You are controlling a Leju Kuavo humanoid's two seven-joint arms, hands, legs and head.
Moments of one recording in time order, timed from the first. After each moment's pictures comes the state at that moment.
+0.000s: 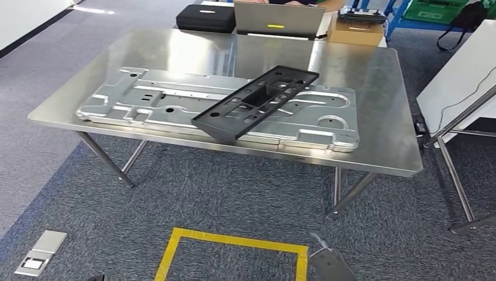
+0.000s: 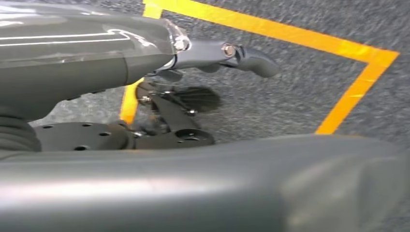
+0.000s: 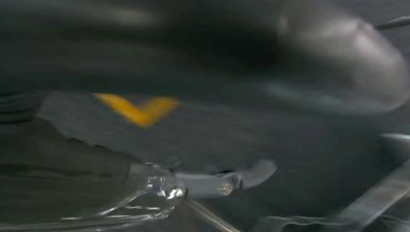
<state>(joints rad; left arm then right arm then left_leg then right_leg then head) -0.09 -0.13 1.25 -0.23 -0.97 -0.25 -0.48 0.11 -0.05 0.16 -0.89 0.37 -0.12 -0.46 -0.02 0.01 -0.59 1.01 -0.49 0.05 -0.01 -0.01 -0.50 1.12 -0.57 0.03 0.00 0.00</state>
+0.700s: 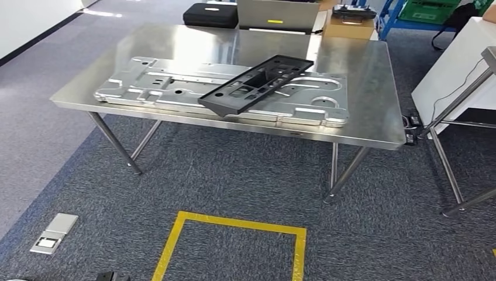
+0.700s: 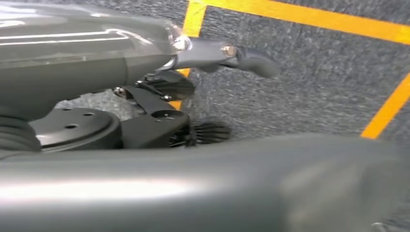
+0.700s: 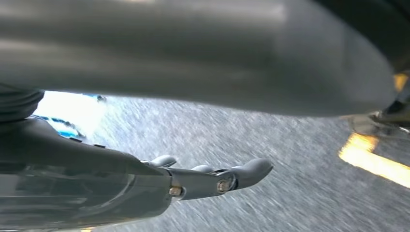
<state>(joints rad) -0.10 -0.13 1.23 -0.23 -1.03 -0.28 -0.44 -0.02 0.06 -0.03 -0.20 0.21 0.02 0.16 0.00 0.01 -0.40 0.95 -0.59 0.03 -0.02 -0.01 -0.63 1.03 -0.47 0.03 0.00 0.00</state>
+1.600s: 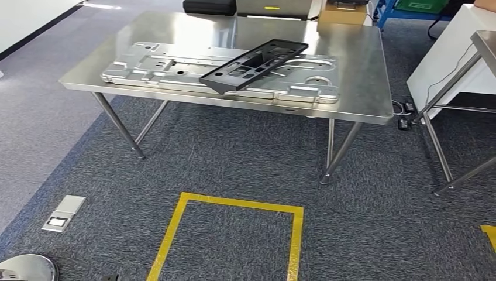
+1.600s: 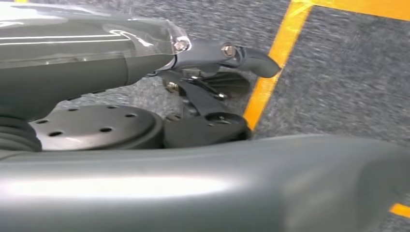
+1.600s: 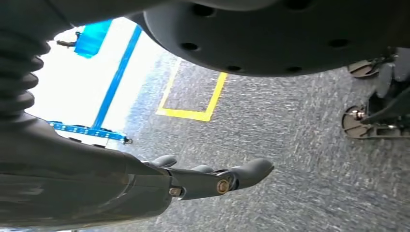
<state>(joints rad) -0.09 -0.14 1.24 -0.23 -1.00 -0.23 -0.30 -0.03 0.07 -0.15 -0.18 0.16 0.03 0.25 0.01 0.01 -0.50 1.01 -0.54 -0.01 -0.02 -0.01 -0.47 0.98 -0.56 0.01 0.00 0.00</state>
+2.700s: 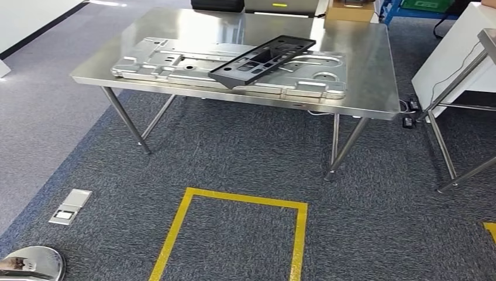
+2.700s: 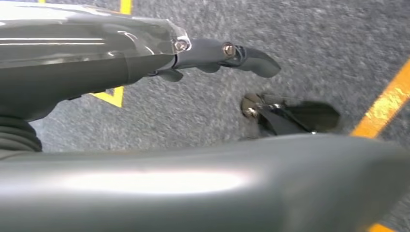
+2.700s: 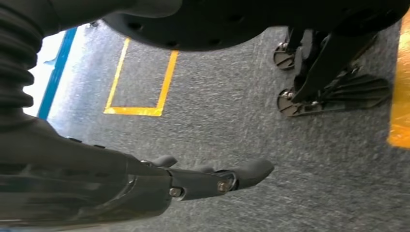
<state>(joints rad) 0.06 -0.09 0.77 -0.25 -0.53 -0.12 -0.13 0.00 0.03 -0.16 -0.31 0.06 -0.04 0.14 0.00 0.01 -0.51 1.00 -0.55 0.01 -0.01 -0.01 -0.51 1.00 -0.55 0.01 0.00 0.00</state>
